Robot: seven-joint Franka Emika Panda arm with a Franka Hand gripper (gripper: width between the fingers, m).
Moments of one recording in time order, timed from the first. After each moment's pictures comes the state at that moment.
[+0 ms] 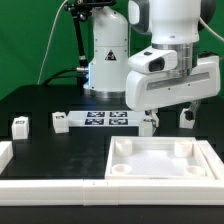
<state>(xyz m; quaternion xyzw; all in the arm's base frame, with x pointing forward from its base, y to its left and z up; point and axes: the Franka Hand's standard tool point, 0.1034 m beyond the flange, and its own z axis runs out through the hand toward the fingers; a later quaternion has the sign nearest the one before) 0.449 0.124 0.038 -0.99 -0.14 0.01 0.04</state>
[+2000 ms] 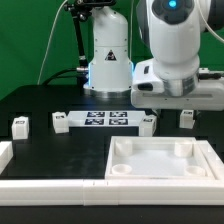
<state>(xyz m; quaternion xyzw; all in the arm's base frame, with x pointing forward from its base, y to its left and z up) 0.375 0.148 0.022 -0.95 0.13 0.29 0.06</state>
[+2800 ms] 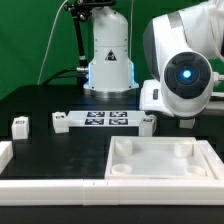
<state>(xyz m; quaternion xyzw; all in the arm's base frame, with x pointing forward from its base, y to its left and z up) 0.351 0.166 0.025 -0.85 0.10 0.51 0.07</state>
